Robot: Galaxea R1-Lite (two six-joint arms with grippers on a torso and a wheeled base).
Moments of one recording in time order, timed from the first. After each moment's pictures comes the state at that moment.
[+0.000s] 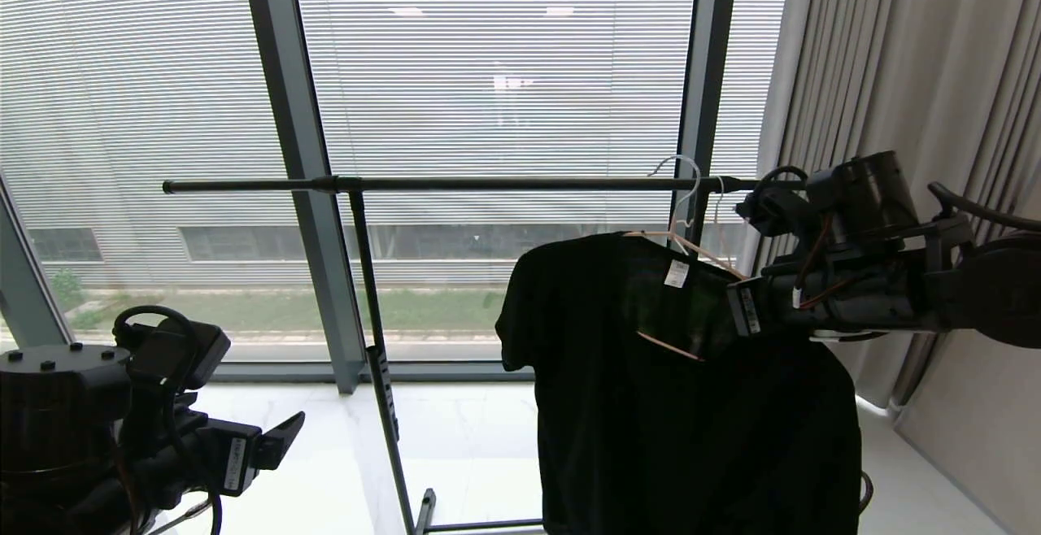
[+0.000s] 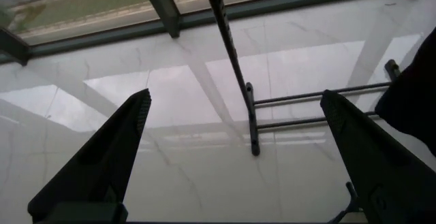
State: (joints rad) left arm -0.18 1.33 -0.29 -0.48 0.24 0.16; right arm 0.52 1.72 -1.13 0.04 -0.08 0.11
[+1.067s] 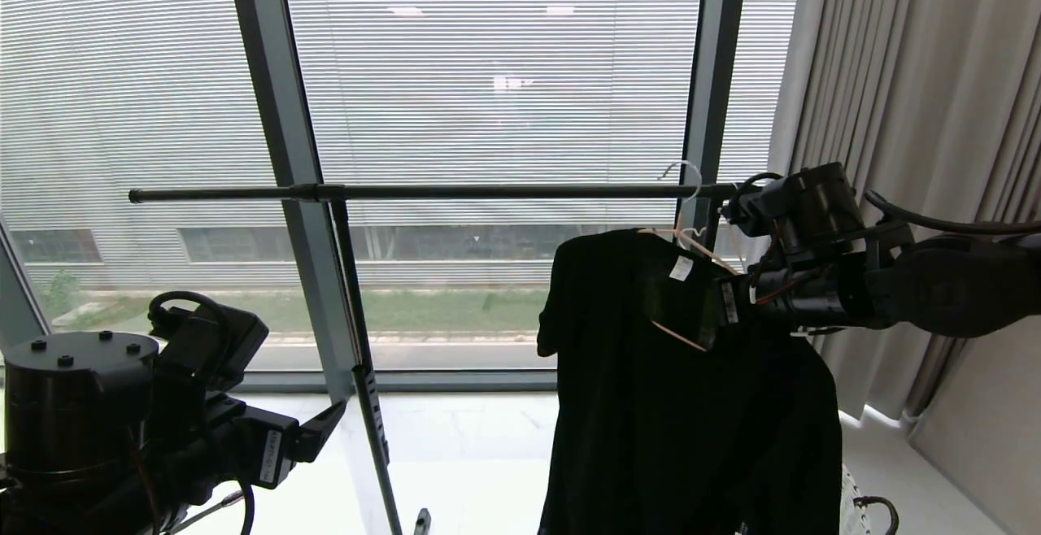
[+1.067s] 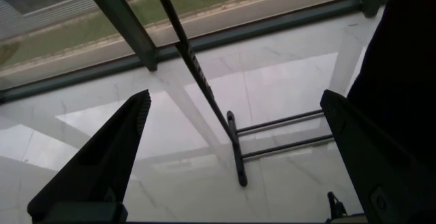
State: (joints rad) left arm -0.32 1.33 -0.33 -0.48 0.25 0.14; right arm 0.52 1.82 -1.20 0.03 -0.28 0.19
